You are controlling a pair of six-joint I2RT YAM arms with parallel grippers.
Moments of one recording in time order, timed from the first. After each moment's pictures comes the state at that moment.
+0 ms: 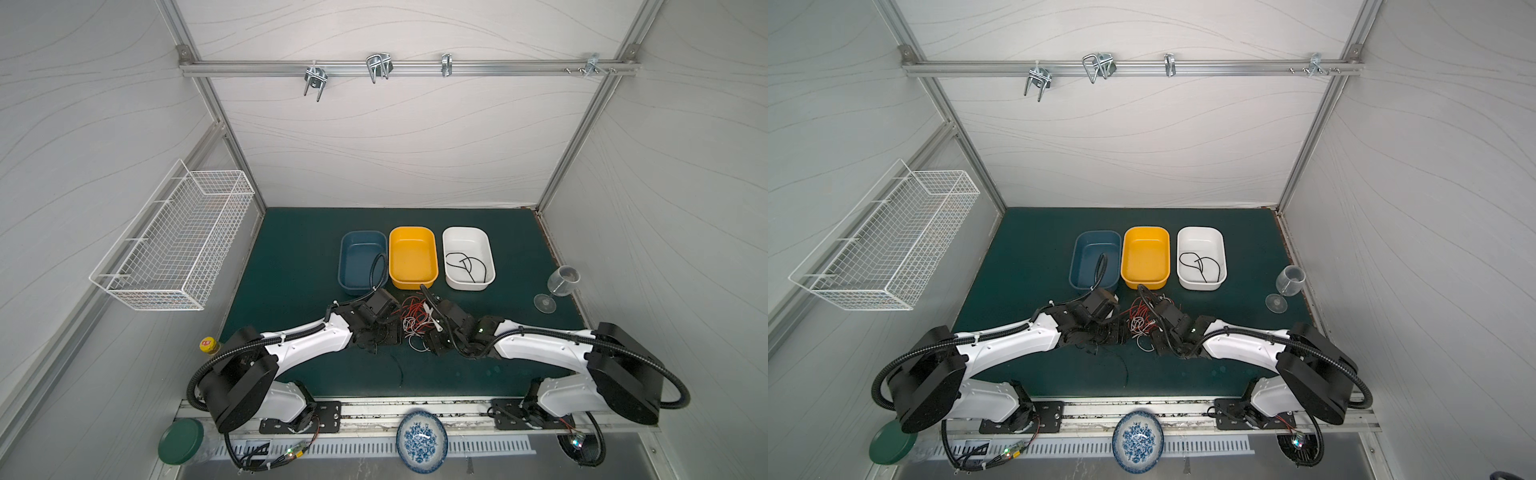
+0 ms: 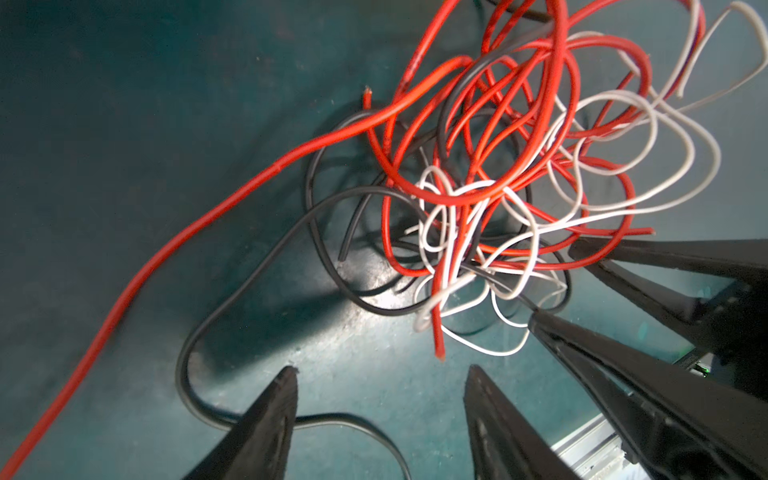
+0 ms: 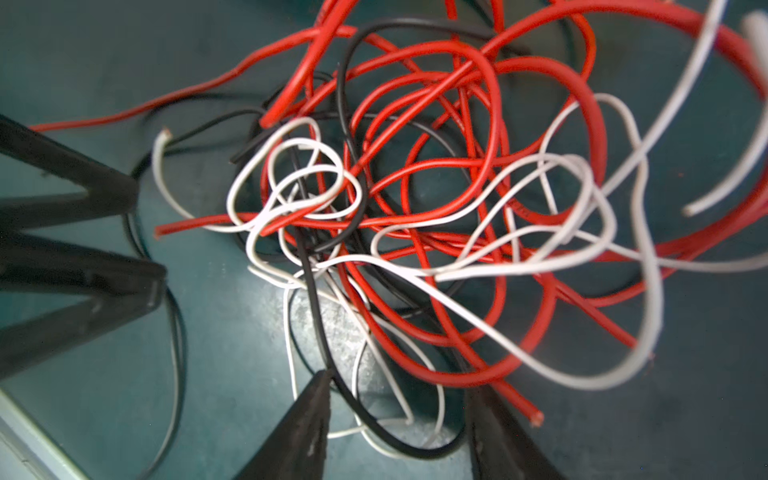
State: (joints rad) left arm -0.80 1.37 0.69 -0.41 0.12 -0.80; right arm 1.00 1.36 0.62 -0.26 0.05 0.46
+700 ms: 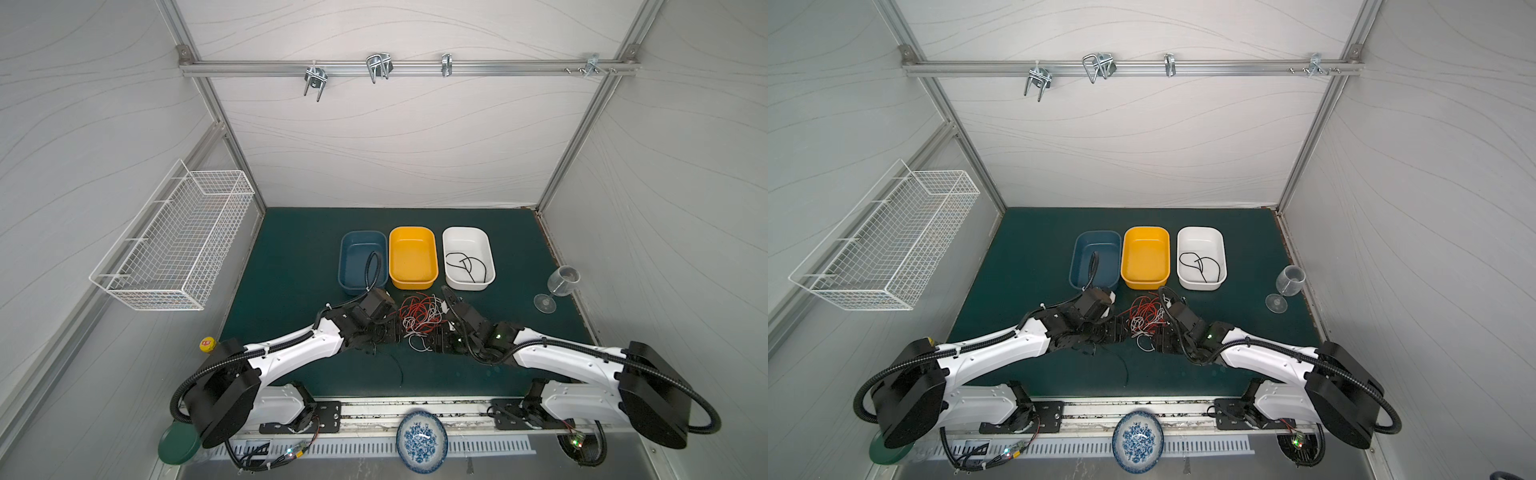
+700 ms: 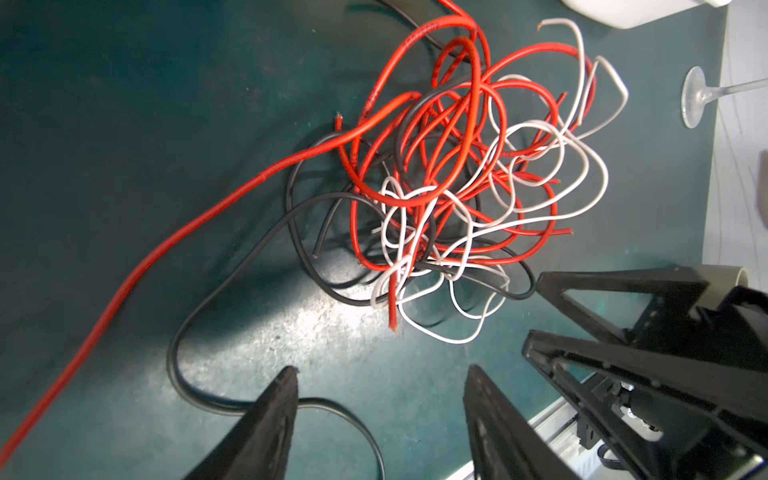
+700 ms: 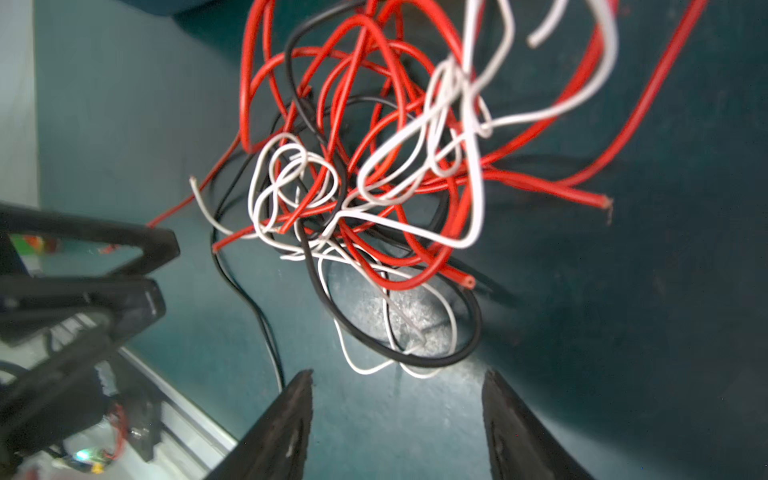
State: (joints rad) left arm -0.80 1.27 0.67 -0.39 0.12 -0.84; right arm 0.97 1.19 0.52 -0.25 -0.07 0.89
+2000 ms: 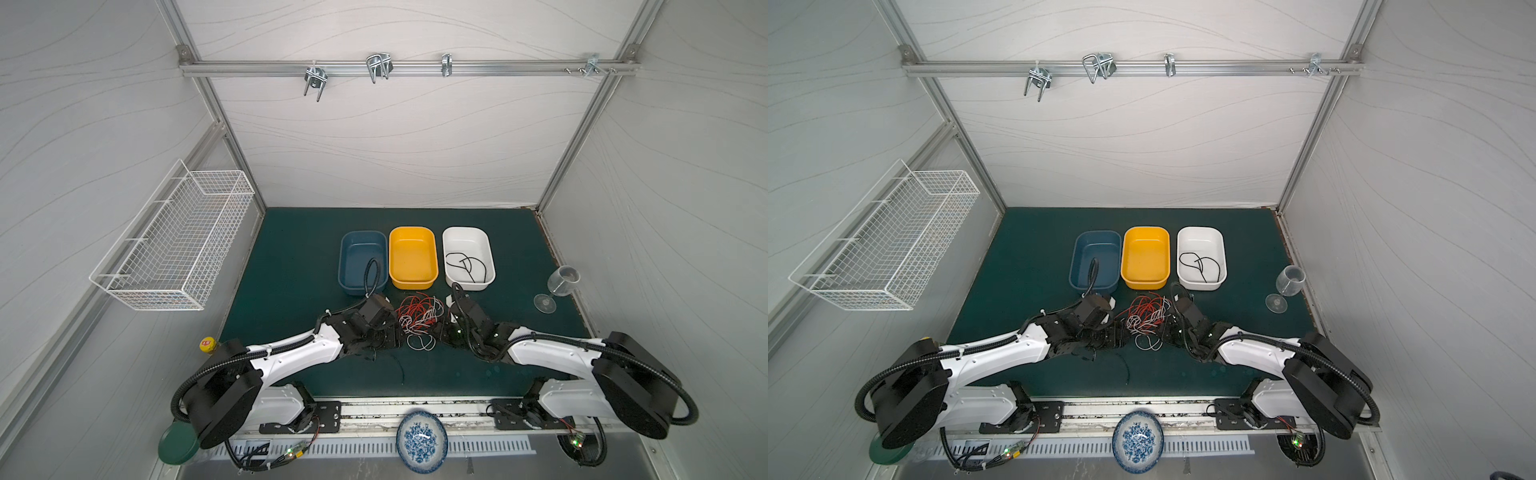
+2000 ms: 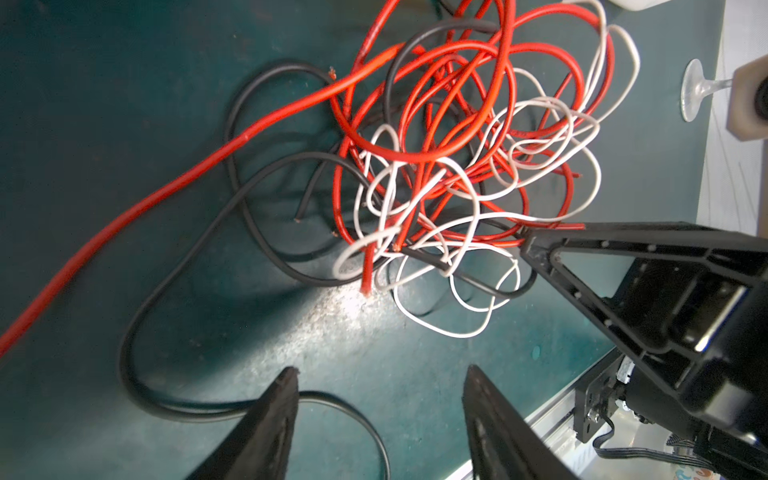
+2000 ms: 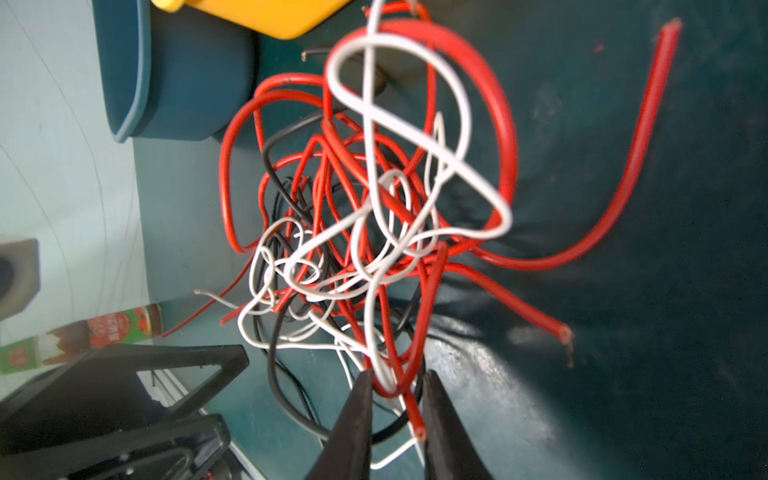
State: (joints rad) left arm -0.82 1.26 0.59 -0.31 0.14 -0.88; right arm 0.87 1.29 0.45 0.04 -0.14 1.02
